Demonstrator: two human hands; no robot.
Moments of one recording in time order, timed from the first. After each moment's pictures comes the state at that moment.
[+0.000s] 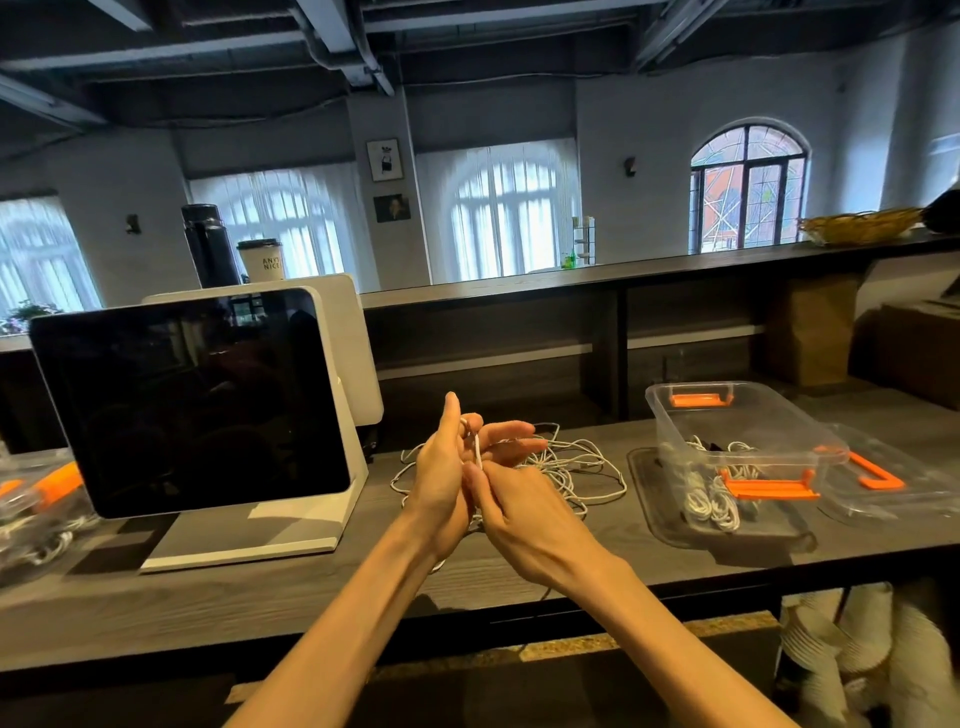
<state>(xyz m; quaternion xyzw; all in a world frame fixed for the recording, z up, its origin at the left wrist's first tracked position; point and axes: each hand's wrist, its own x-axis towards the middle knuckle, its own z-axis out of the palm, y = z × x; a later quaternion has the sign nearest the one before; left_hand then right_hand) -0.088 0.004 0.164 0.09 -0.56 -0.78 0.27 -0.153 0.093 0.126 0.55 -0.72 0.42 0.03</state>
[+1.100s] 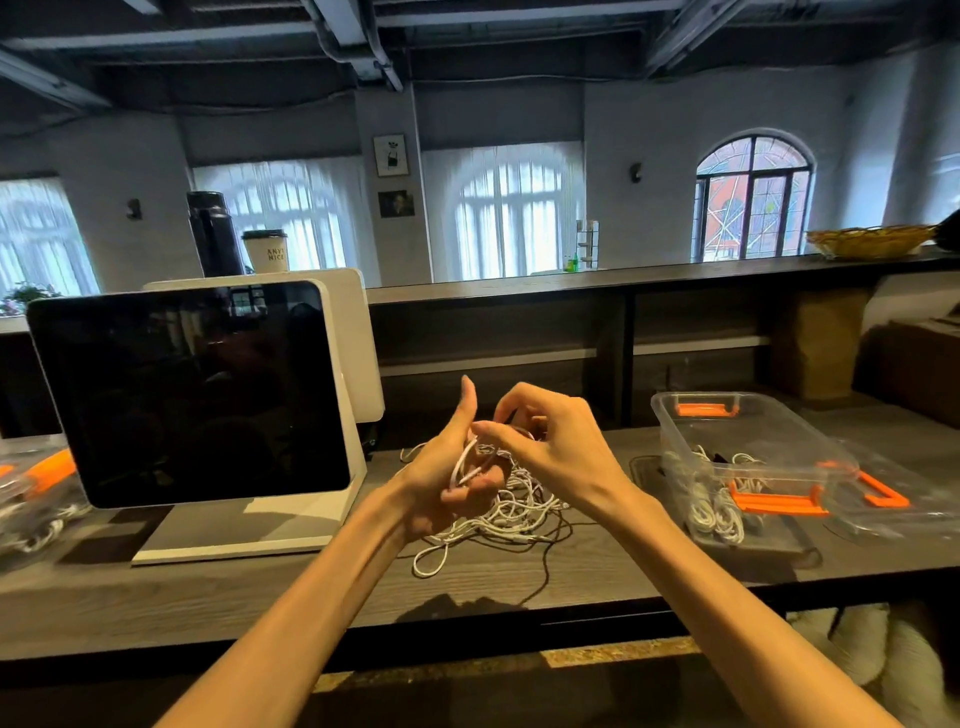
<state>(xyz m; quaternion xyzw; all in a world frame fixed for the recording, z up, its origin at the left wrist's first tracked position) -0.082 -0.029 0.179 0.08 -0.66 -0.75 0.03 -0.197 0.089 0.171 0.56 -0.64 0.51 0.11</state>
